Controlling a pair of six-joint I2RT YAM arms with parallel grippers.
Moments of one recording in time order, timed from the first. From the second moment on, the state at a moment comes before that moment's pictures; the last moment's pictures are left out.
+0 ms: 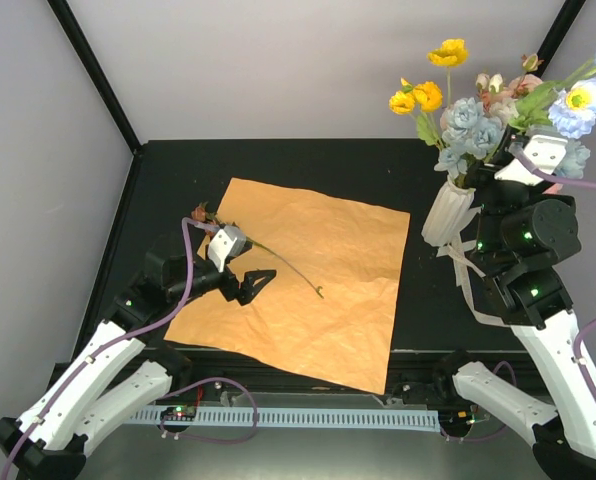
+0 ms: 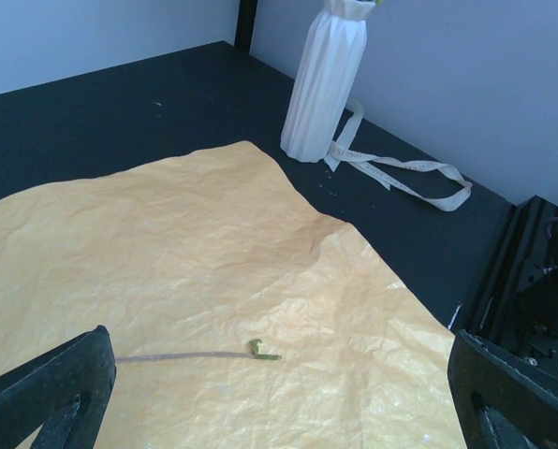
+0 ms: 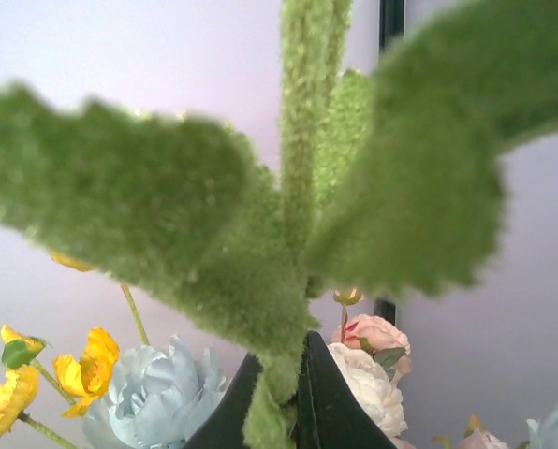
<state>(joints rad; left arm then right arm) -0.53 0.67 0.73 -0.42 0.45 -0.08 0.48 0.85 1.25 -0.01 0.68 -0.23</state>
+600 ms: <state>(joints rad) -0.53 0.67 0.73 -0.42 0.45 -0.08 0.47 0.87 1.27 -0.03 0.68 -0.22</state>
